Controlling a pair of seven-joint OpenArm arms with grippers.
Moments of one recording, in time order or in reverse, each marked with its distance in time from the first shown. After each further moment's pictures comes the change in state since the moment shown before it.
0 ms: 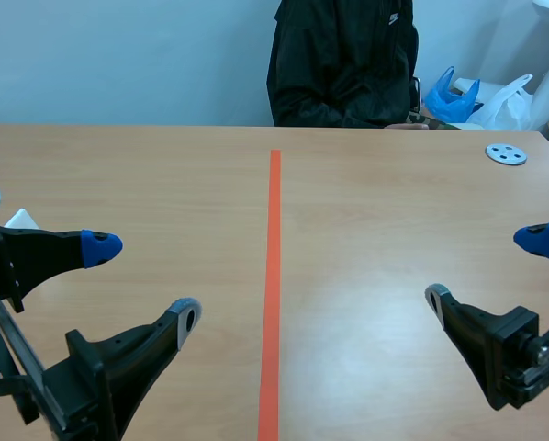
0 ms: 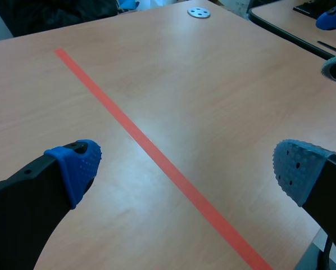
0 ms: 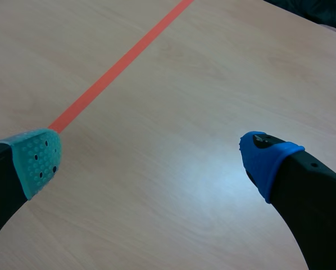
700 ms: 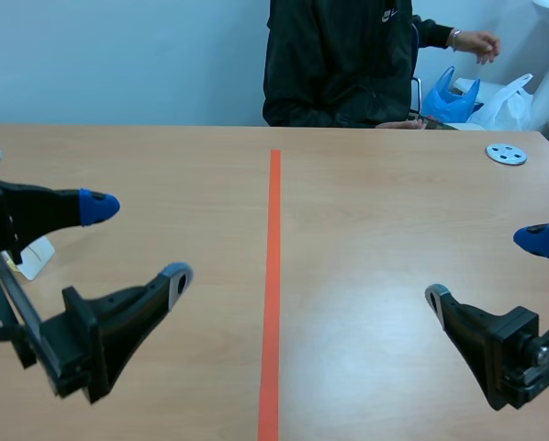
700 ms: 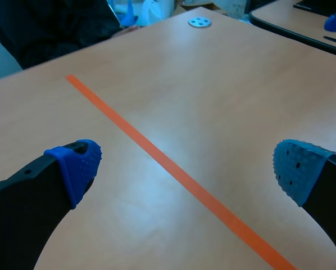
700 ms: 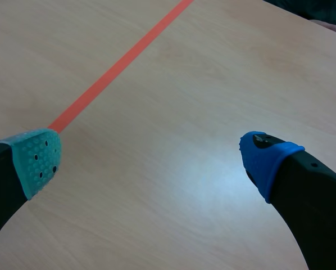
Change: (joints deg) left arm -4.8 -3.9 0.0 -1.0 0.0 -0.7 -0.4; right arm 0.0 0.0 0.0 0.0 0.0 0.0 0.0
